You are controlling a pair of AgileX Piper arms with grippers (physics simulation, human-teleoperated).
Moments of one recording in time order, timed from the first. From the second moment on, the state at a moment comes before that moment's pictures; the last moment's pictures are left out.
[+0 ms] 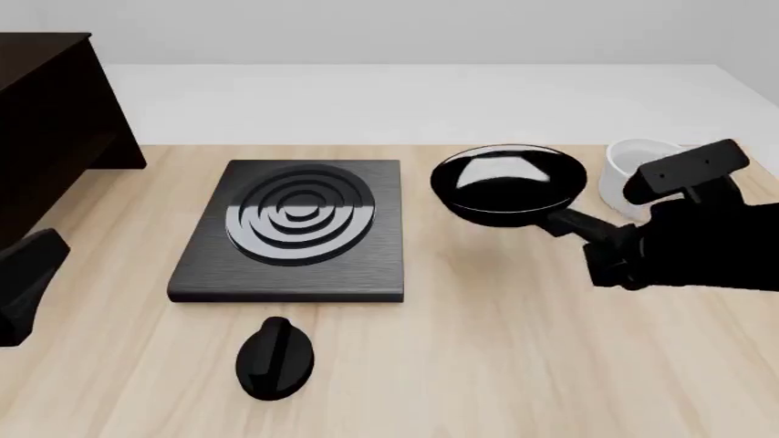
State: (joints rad) left arm -0.14 0.19 -0.30 0.30 -0.24; right arm 0.29 1.02 -0.62 0.48 -0.09
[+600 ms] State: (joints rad) left arm -0.20 0.16 -0.31 0.31 -0.42; right arm 0.37 1.04 -0.75 0.41 -0.11
